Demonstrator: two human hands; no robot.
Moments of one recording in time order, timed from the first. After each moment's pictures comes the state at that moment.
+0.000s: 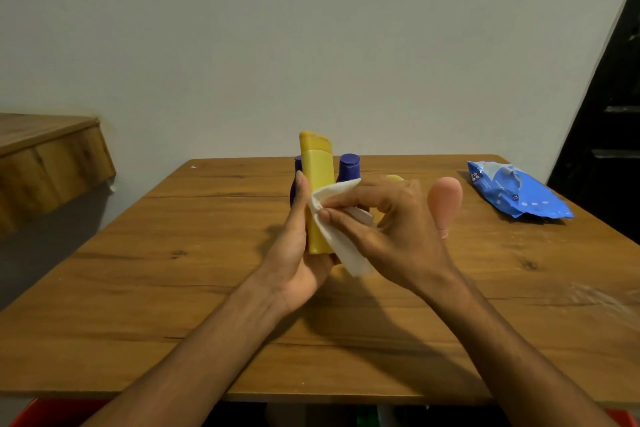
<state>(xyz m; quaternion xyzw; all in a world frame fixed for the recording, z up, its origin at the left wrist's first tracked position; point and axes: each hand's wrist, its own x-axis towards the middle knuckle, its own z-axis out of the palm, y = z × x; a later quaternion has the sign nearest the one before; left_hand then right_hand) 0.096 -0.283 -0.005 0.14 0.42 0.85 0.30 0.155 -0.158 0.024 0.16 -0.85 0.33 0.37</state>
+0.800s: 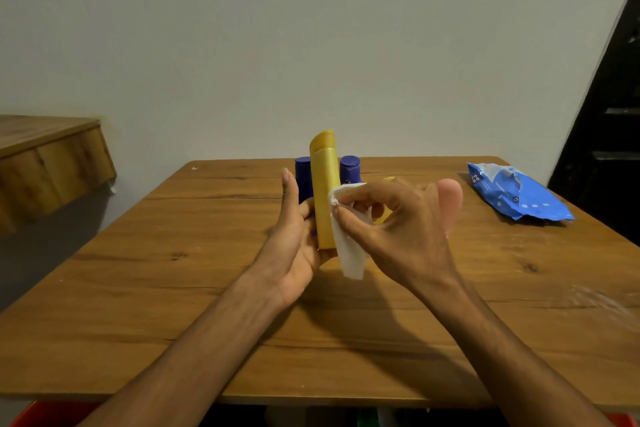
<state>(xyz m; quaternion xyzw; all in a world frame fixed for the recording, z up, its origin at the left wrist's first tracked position) 0.096 -0.287 0.005 0.13 0.50 0.82 0.25 0.157 -0.156 0.022 0.09 -0.85 0.30 0.42</state>
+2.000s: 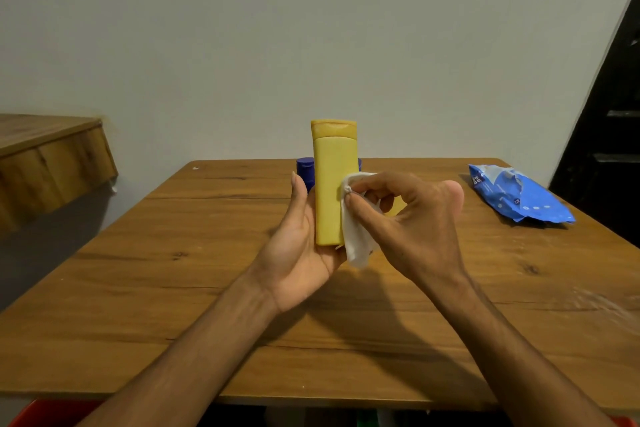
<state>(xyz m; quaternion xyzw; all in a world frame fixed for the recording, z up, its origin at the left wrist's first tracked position) 0.097 -0.287 0.006 0.22 0.36 0.84 0.34 0.155 -0.150 0.025 0.08 -0.81 0.34 0.47</state>
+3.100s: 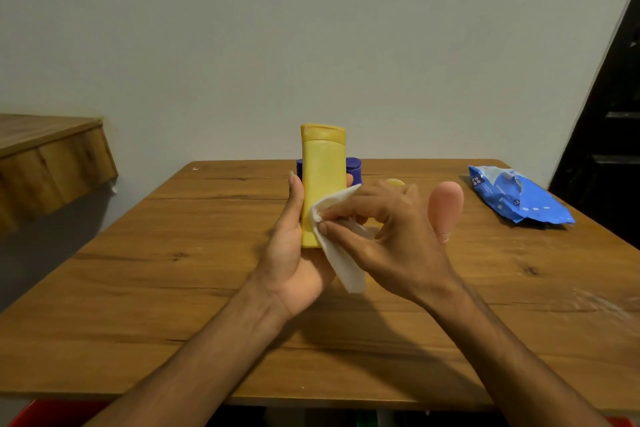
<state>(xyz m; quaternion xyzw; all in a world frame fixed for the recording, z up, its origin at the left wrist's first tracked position) 0.100 -0.285 0.002 0.17 0.31 0.88 0.32 0.162 -0.162 0.026 0.16 -0.86 0.28 0.39</state>
